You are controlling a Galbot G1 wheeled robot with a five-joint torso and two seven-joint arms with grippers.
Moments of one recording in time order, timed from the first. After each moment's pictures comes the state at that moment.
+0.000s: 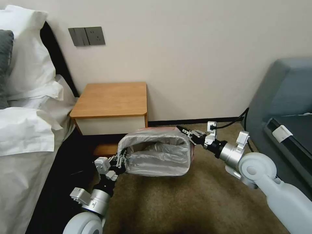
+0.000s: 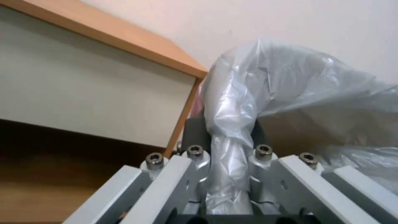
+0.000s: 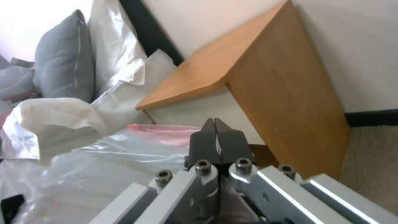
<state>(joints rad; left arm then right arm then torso) 1.66 -1.28 -0.45 -2.17 -0.64 -0.08 0.10 -1.08 0.87 0.26 1.94 1.21 -0.37 -0.26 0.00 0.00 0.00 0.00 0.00</state>
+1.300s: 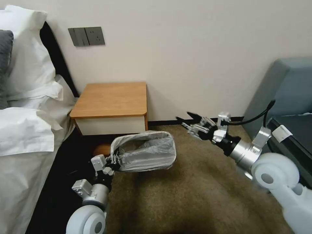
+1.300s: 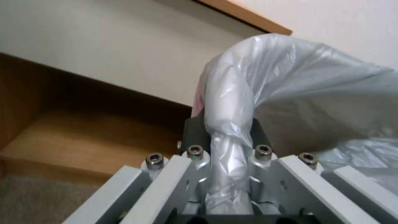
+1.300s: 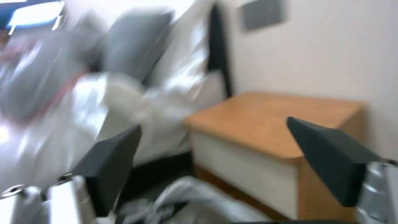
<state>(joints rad) 1.59 -1.29 -0.41 -2.13 -0.59 0.06 -0.17 -1.03 0.73 0.26 2.26 0.97 -0.33 -0.29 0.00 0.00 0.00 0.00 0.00</state>
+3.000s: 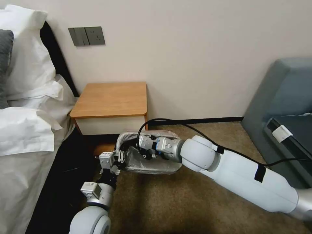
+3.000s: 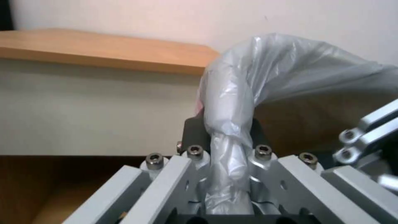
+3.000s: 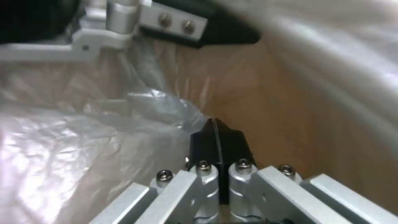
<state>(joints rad) 1.60 -1.32 -0.39 -2.18 -0.29 0.00 -0.10 -0.43 0.98 -0.55 1.94 0.20 -0.59 -0.33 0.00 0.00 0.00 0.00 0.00</state>
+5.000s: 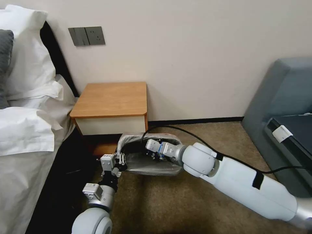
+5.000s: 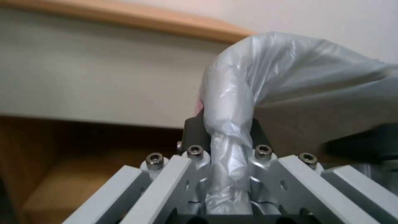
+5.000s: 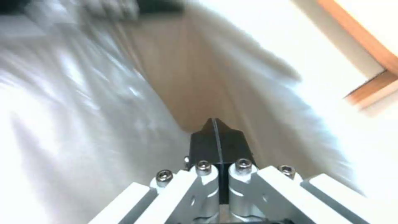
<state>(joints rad) 1.59 -1.33 -0.39 -2.12 -0.34 0.03 -0.15 -0.50 0.89 -0.48 2.04 0.37 -0.69 -0.19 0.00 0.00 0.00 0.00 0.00</state>
